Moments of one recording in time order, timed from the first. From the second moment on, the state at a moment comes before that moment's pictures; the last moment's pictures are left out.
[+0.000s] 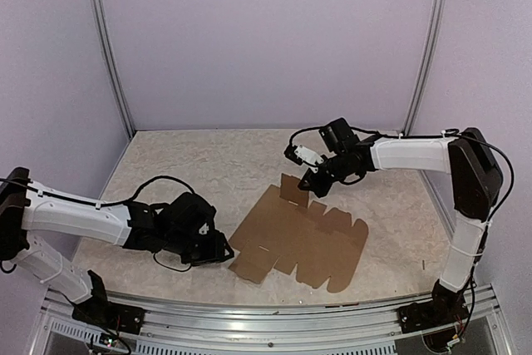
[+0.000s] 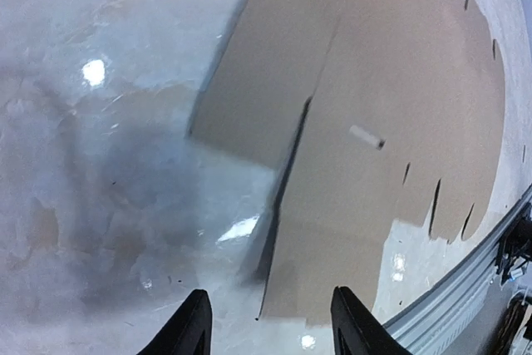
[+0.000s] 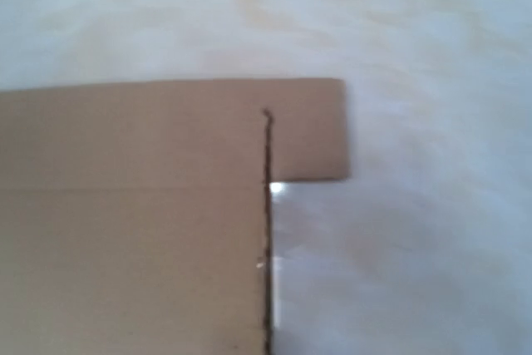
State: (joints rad) left arm -1.01 1.41 0.69 -0.23 0.00 -0.99; right arm 0.62 1.87 1.32 -0.33 -0.28 -0.37
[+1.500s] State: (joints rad) left arm -0.79 1.66 0.90 -0.01 0.27 -0.92; right arm 0.47 1.42 1.22 -0.35 -0.39 -0.31
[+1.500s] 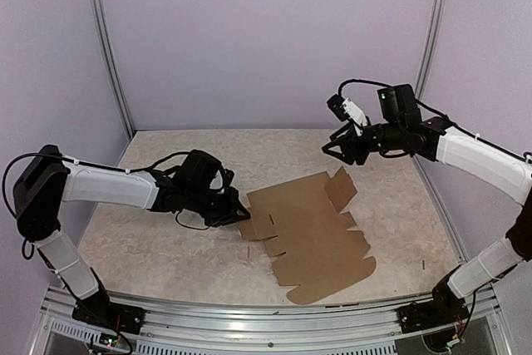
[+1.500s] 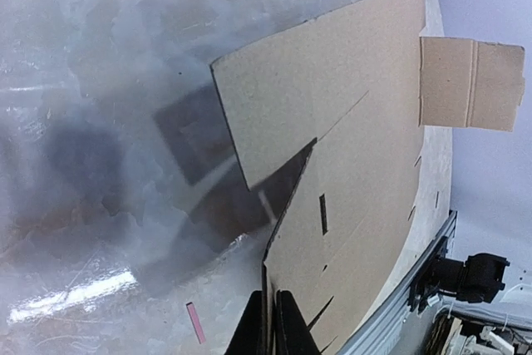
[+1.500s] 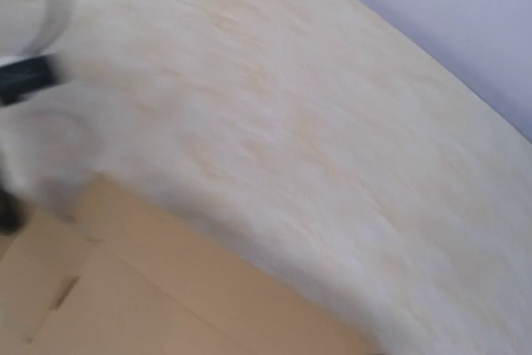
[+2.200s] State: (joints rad) left arm -0.65 1.84 1.20 -0.55 0.49 -0.55; right arm 0.79 1.89 1.16 -0.31 -0.47 -0.38
